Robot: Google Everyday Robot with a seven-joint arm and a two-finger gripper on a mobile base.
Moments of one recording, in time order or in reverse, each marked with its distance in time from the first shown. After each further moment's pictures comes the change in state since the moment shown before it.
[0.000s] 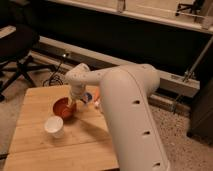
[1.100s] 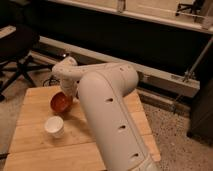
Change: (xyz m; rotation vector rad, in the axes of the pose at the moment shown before) arm -0.064 0.015 -0.005 0.108 0.018 -0.152
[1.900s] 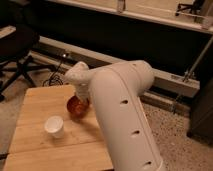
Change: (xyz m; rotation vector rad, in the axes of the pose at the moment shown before) arm 0.110 -0.057 0.003 0.108 0.132 0.182
